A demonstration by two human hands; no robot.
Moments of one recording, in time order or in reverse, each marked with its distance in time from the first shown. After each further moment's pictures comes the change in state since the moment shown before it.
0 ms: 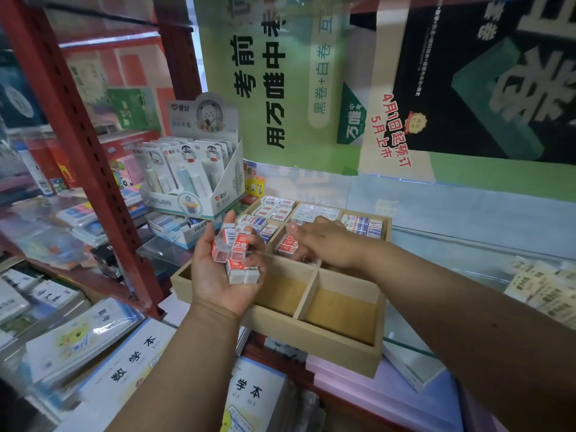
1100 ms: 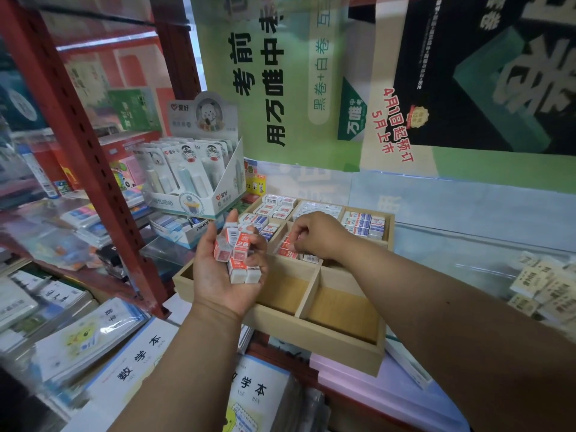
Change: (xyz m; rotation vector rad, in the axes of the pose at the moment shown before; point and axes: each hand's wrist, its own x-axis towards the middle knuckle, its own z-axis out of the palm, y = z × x) left_hand 0.001 -0.002 0.001 0.036 0.014 -0.004; right_hand 0.033 0.010 0.016 0.154 0.217 0.081
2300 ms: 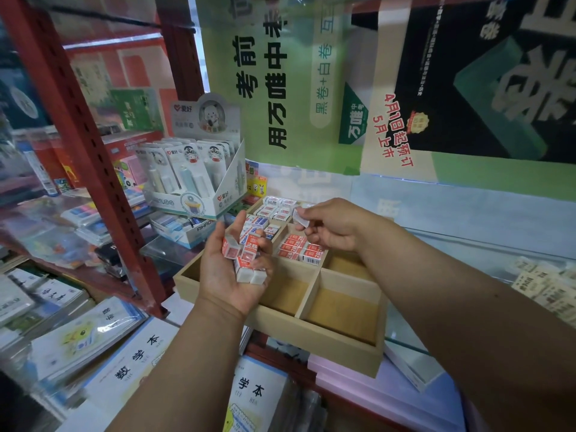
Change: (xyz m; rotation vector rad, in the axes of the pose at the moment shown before) left_hand -0.004 -0.003 0.011 0.081 0.079 -0.028; right_hand -0.004 -0.020 -0.032 1.001 -0.092 0.405
